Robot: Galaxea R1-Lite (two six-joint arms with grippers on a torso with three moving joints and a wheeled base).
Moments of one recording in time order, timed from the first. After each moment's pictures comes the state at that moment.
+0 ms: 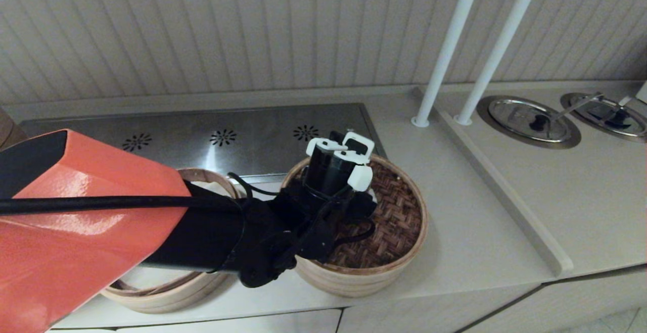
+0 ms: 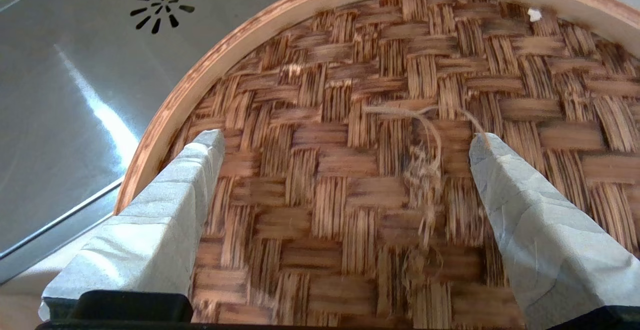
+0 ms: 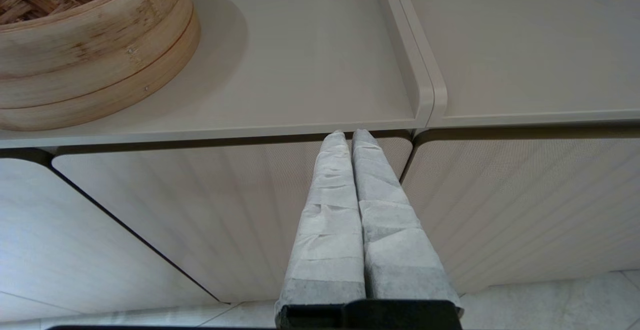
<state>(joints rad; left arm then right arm) -0.92 2.08 -1.26 -0.49 0.51 0.10 0.00 0.00 -0.04 0.10 0.01 0.00</state>
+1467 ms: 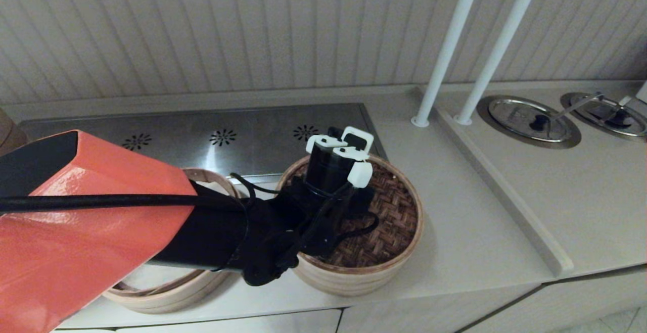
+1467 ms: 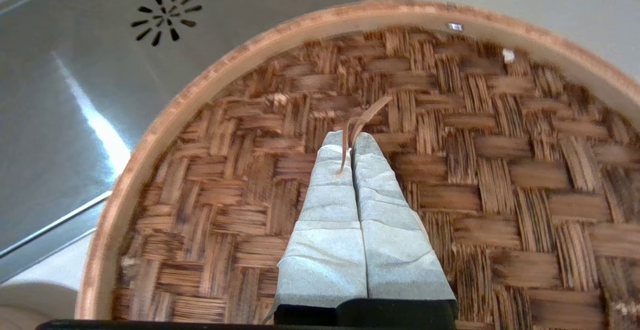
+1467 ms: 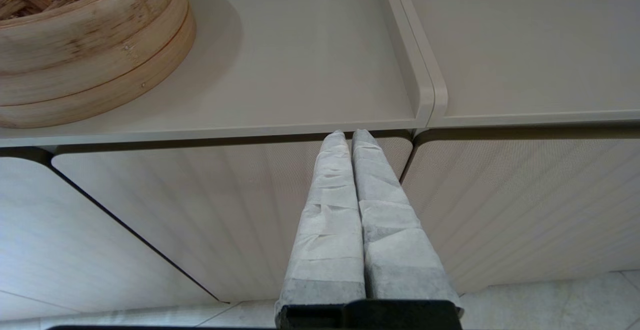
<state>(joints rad) -0.92 2.08 -1.26 -0.55 0.51 0.07 0.00 0.00 -0.04 0.10 0.01 0.00</state>
